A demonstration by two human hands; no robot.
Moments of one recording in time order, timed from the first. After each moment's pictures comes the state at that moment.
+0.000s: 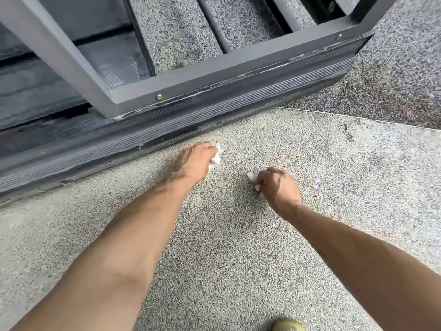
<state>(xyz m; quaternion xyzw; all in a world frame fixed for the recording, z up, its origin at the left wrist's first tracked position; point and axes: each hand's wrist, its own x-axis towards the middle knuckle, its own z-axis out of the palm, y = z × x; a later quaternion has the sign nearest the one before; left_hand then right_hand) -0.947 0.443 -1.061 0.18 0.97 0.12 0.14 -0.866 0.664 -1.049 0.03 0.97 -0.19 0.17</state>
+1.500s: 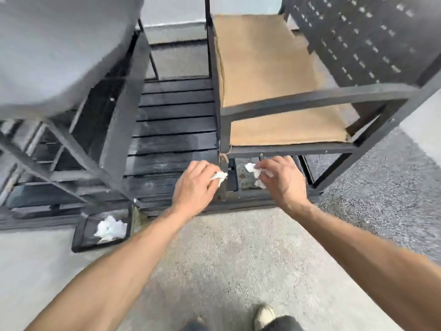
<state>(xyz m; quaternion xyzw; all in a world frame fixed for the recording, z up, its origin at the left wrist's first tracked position) -0.780 0.316 -0.395 0.05 0.96 0.22 -0.17 -0.834 0.540 -0.373 -0.18 0.94 -0.26 -0.08</state>
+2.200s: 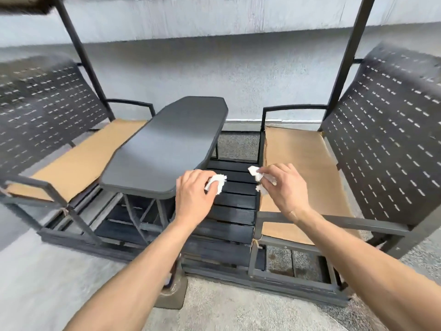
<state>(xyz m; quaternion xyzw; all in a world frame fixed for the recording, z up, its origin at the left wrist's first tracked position) -0.742 0.270 -0.046 -0.14 0.91 0.16 -0.36 -0.856 0.472 -0.026 -0.33 0.87 -0.31 -0.21</state>
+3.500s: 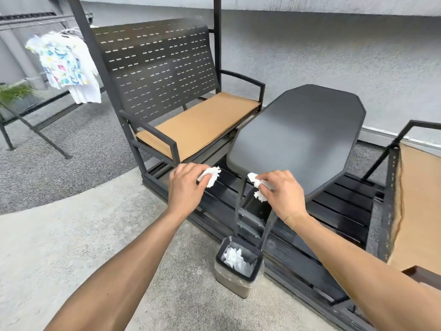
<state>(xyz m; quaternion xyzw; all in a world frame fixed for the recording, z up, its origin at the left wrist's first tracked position) -0.489 -0.100 -0.073 -0.35 0.86 0.12 -0.34 -0.683 0.062 -0.065 -0.50 0.81 -0.28 -0.06</state>
